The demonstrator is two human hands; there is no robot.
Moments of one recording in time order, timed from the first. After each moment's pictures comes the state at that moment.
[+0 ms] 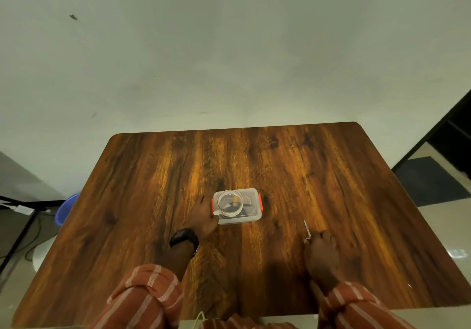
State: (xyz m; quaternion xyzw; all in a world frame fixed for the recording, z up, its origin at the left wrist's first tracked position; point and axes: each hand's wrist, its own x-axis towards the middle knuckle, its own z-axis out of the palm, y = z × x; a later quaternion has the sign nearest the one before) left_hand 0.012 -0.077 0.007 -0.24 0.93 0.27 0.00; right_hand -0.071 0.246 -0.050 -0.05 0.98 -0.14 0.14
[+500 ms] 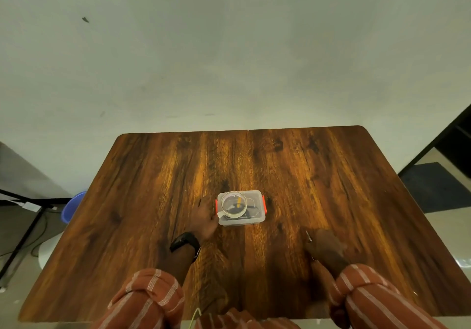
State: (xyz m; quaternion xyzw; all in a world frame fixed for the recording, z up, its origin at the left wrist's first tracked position) left_hand 0.023 -0.079 -0.002 -0.27 0.90 0.34 -0.01; right_hand -0.151 0.257 -0.117 -0.02 0.95 -0.16 0.28
